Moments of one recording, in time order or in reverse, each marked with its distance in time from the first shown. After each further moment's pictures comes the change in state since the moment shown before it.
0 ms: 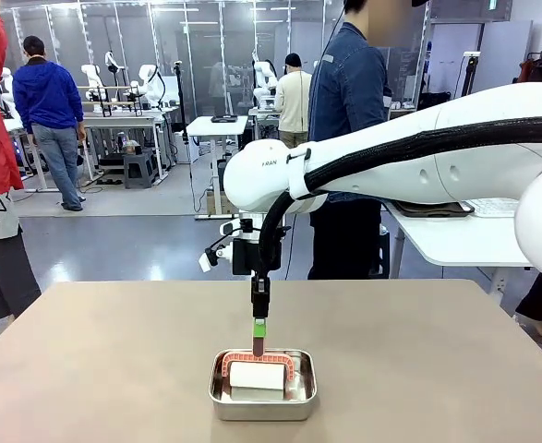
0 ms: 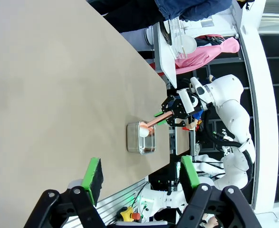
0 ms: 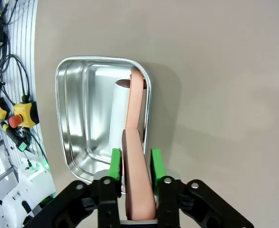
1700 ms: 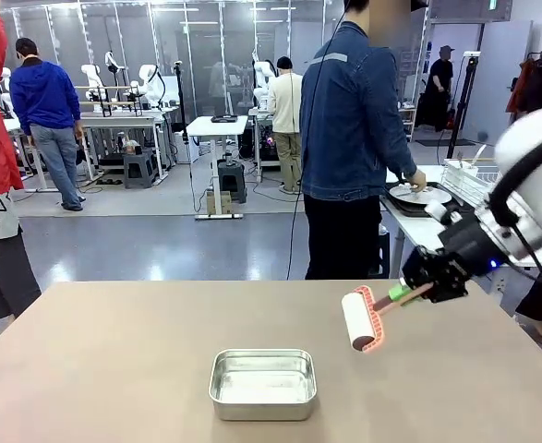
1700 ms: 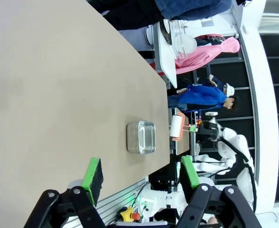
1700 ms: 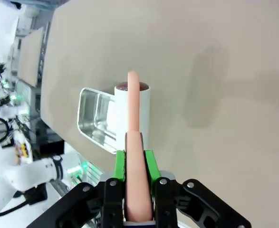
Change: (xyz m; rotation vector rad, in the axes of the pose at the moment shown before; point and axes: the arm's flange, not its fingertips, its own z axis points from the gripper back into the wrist) left arm 0.000 0.000 0.000 0.000 0.000 0.000; right arm -0.352 0.130 0.020 0.122 -0.951 -1.278
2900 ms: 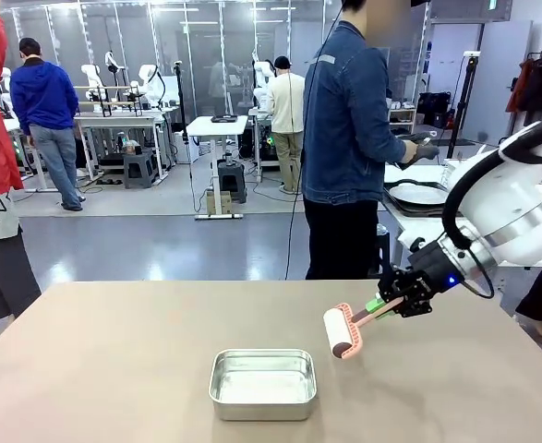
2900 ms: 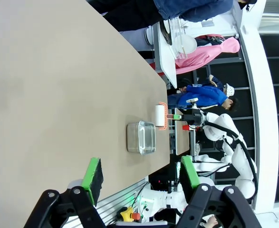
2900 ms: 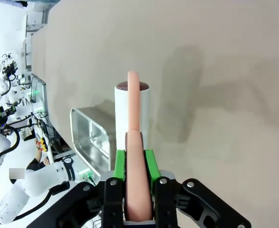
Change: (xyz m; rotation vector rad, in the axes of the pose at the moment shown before) left arm 0.000 0.000 0.000 0.000 0.000 0.000; right arm 0.071 -0.062 -0.078 0.091 0.131 -0.101
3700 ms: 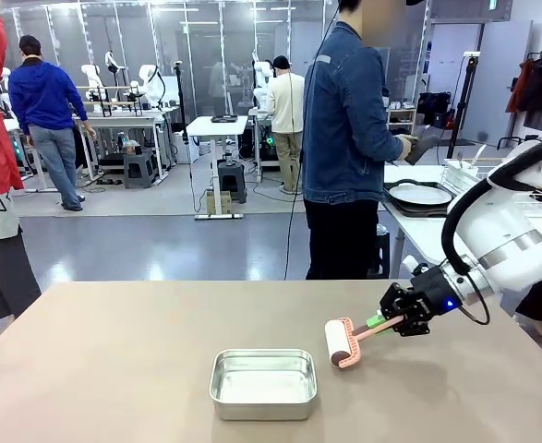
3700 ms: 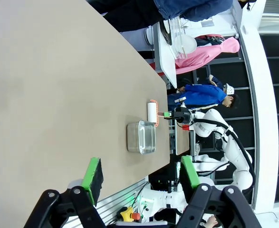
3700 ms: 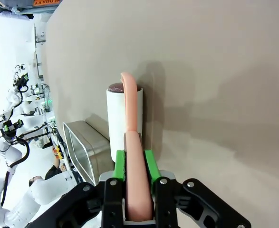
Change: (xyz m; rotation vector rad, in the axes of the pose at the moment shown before) left arm 0.000 0.000 0.000 0.000 0.000 0.000; right arm 0.012 -0.067 -0.022 0.084 -0.006 -0.102
